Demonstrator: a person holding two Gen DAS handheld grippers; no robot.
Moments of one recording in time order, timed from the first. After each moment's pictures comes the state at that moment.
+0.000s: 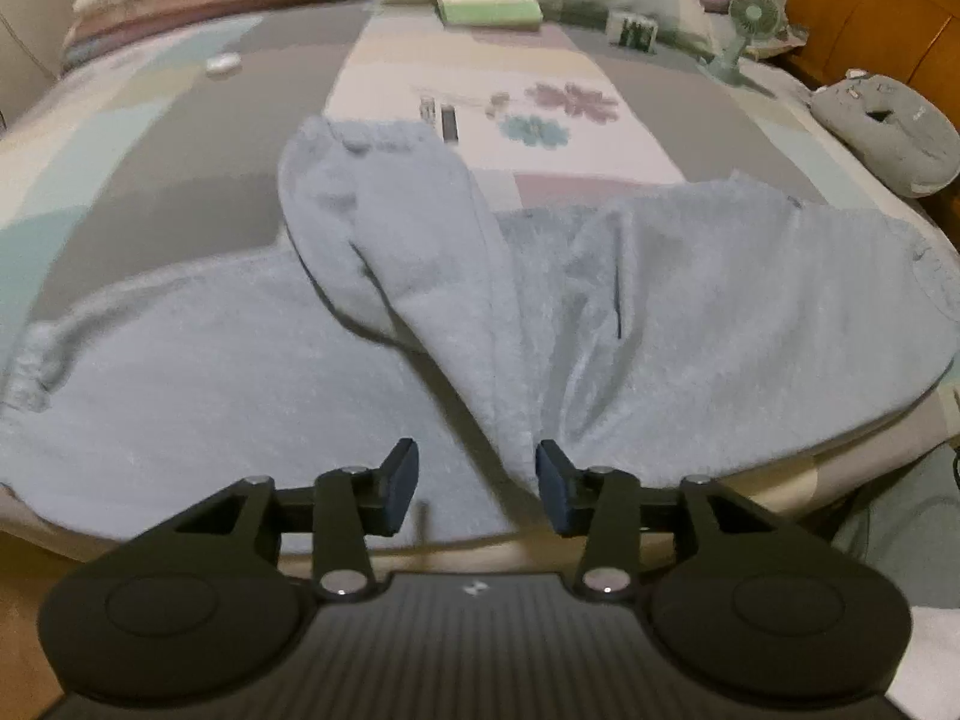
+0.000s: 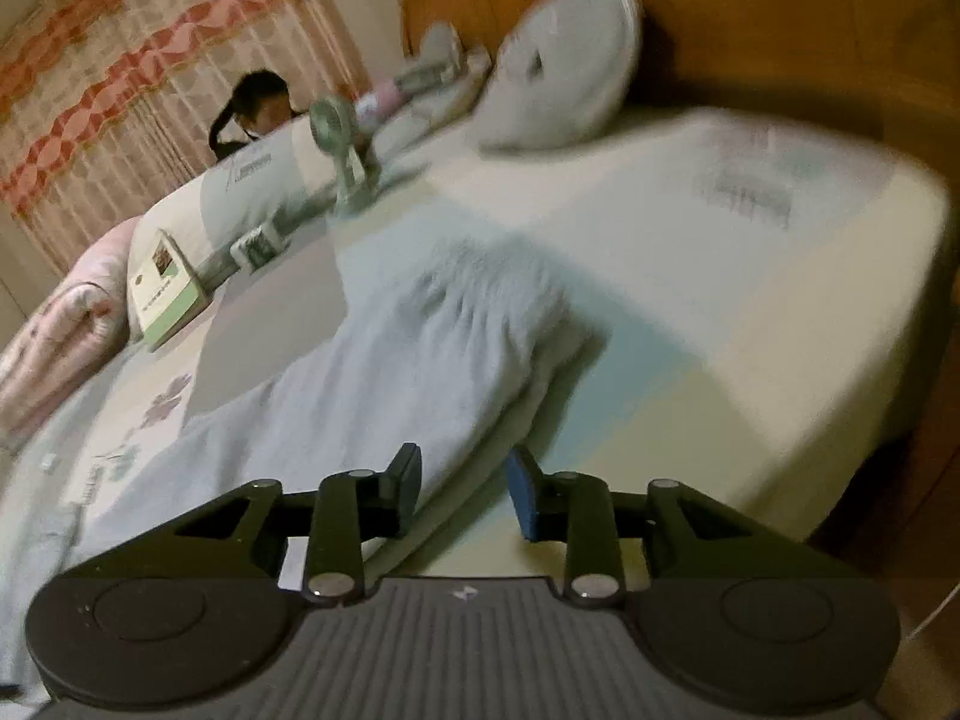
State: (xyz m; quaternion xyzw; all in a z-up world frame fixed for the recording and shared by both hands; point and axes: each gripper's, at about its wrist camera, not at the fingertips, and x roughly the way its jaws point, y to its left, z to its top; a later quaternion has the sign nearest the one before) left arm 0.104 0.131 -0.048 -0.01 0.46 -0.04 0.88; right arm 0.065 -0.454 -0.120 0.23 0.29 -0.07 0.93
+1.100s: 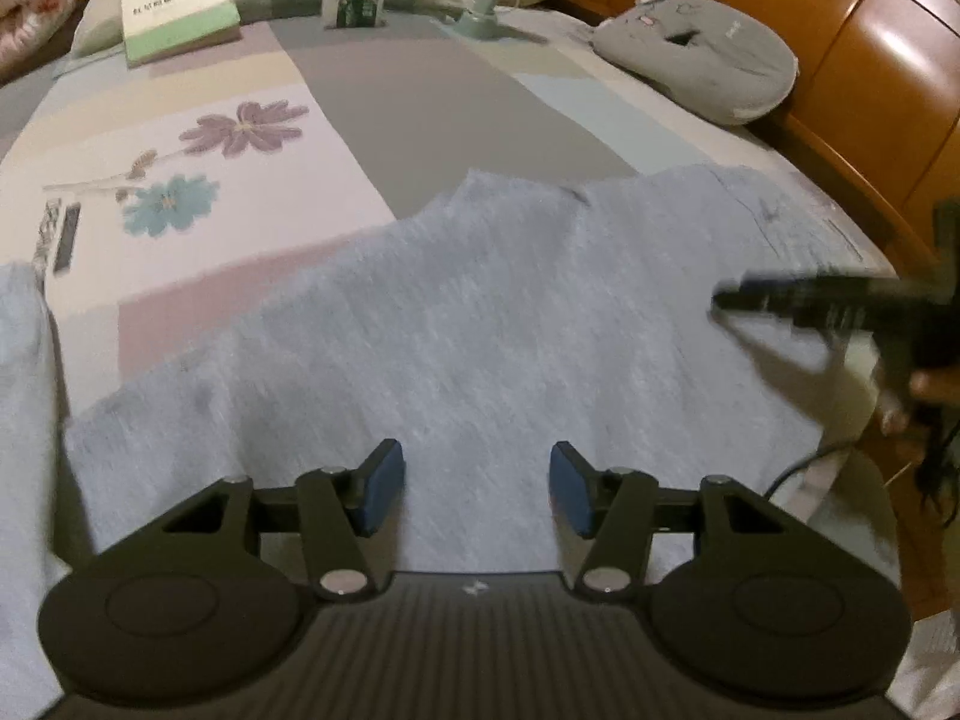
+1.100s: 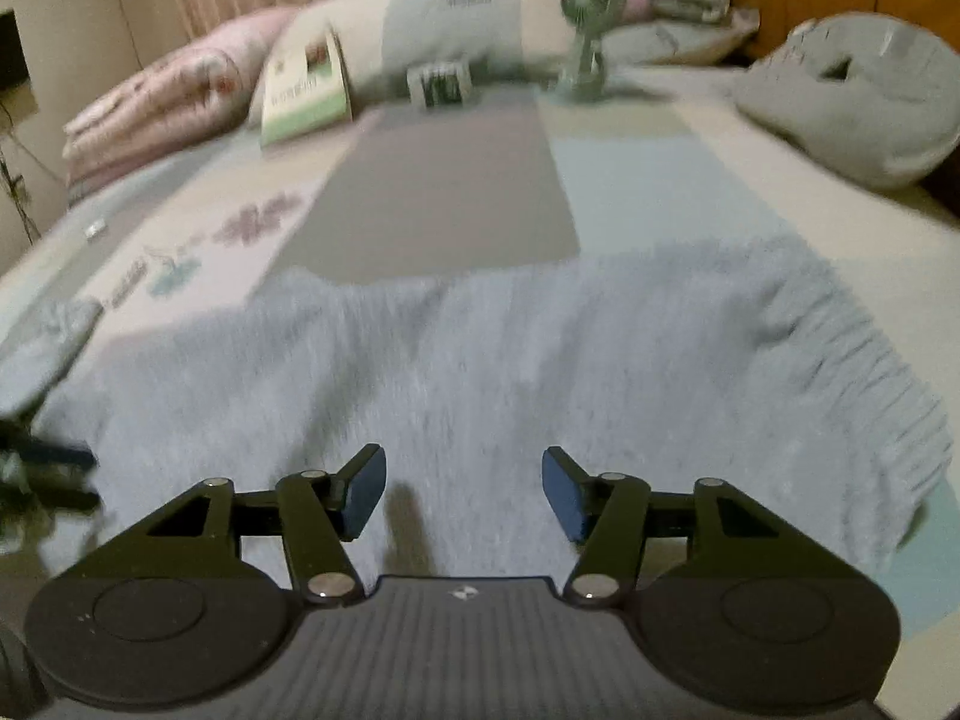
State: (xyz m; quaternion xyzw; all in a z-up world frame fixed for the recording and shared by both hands) left arm 0.233 -0.007 -0.077 0.03 0.45 -0.28 0.85; right arm 0.193 -0.360 -0.134 0.06 0.39 0.09 0.91
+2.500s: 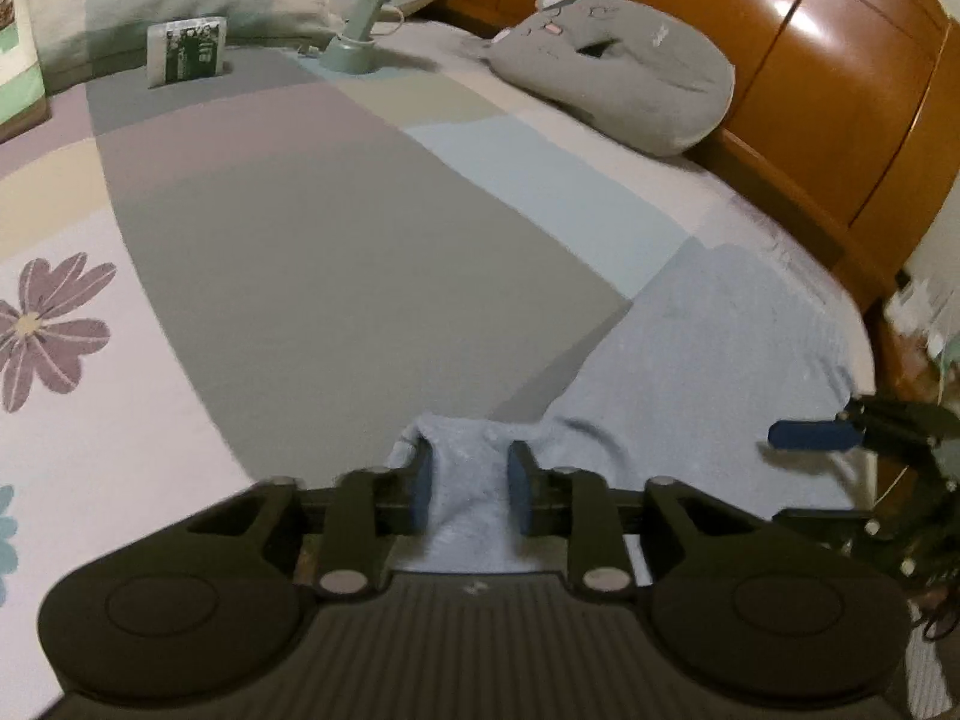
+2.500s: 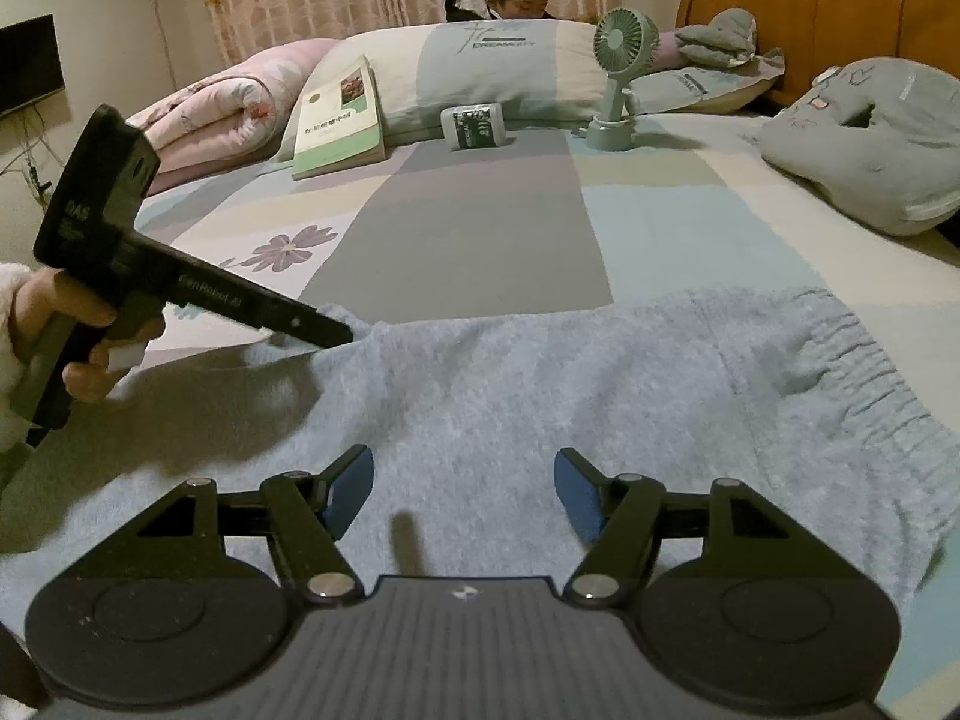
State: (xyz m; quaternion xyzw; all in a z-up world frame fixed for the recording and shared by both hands) left arm 0.382 -0.085 -0.102 0.04 0.43 -0.42 0.80; right arm 0.188 -0.350 -0.129 0.05 0.34 0.11 0.93
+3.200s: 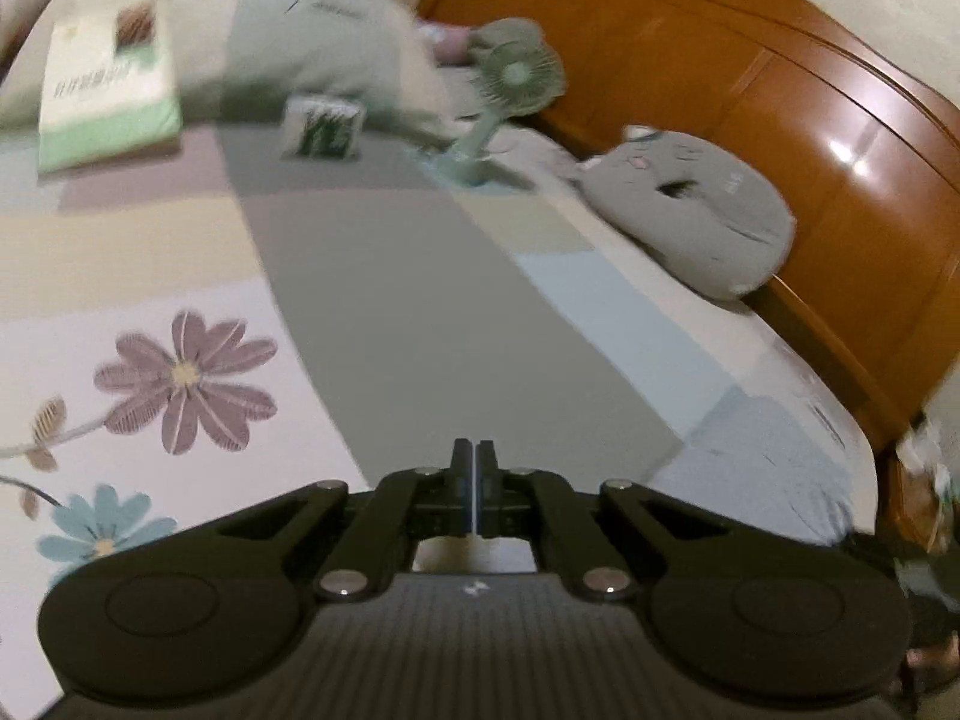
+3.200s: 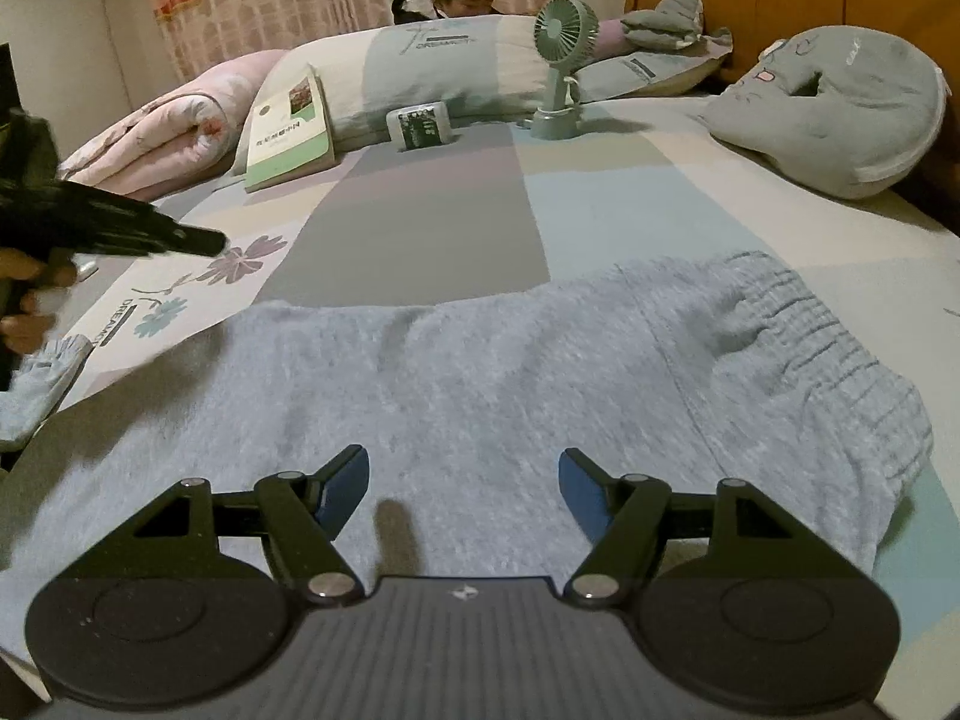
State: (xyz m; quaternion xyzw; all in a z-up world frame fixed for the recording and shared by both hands) left arm 0.394 -0.020 -0.058 -0.04 0.38 -0.36 0.85; right arm 0.186 -0.368 -0.136 0.08 0.34 0.07 0.93
